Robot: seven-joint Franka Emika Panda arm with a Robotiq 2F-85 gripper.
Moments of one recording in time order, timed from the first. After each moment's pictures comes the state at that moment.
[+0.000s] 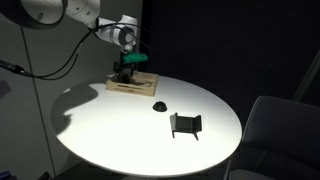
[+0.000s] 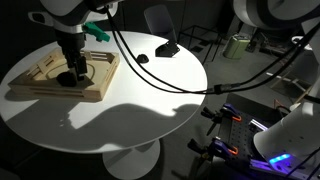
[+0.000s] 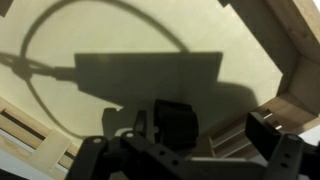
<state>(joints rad) 0.13 0.88 0.17 -1.04 -0.01 2.06 -1.03</state>
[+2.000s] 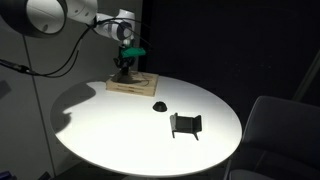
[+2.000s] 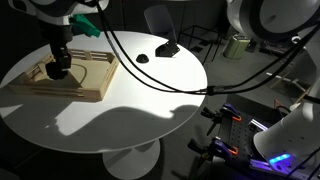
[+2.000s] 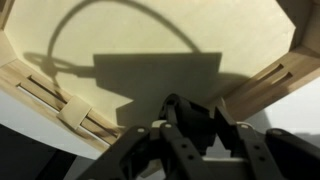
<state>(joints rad) 0.17 0.93 0.17 -0.89 -0.01 2.04 -0.96</state>
